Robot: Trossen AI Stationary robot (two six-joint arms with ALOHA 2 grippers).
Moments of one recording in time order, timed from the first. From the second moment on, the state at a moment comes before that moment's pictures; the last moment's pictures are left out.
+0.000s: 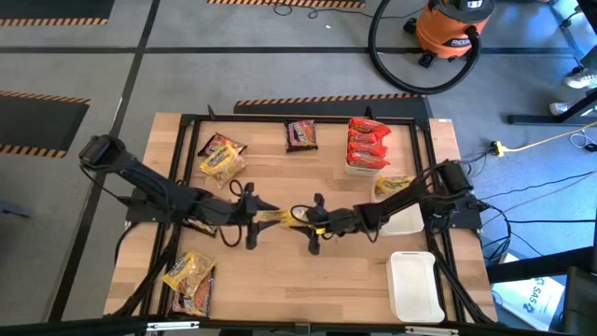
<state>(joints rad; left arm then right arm) -0.40 1.22 0.58 0.37 -0.49 -0.20 0.26 1.89 0.82 0.76 0.31 0.20</state>
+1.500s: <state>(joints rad) -0.39 1.49 0.61 0.62 -0.43 -0.23 0.38 1.74 0.56 1.29 0.26 0.00</state>
